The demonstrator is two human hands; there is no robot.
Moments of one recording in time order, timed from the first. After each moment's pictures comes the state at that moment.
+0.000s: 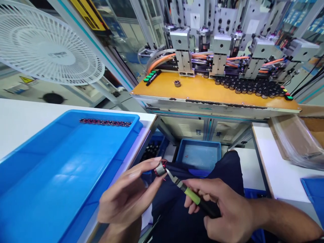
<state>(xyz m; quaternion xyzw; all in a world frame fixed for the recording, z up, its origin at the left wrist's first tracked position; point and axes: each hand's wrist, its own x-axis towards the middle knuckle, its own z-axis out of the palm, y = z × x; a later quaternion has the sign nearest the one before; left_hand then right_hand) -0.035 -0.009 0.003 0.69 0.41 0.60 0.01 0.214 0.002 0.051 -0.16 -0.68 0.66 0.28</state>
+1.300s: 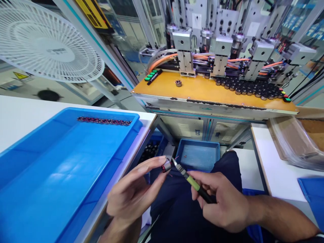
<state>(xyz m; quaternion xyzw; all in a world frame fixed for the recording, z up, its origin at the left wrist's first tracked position) -0.031 -0.011 -0.003 0.67 0.38 0.63 0.09 0.207 0.000 0.036 -0.32 -0.63 0.67 0.22</state>
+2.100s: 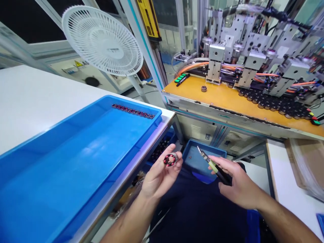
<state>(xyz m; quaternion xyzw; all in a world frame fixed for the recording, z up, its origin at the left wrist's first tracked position) -0.028 -0.002 0.003 0.14 0.19 0.68 0.69 0.208 0.053 0.045 -0.35 -0.76 0.52 0.17</state>
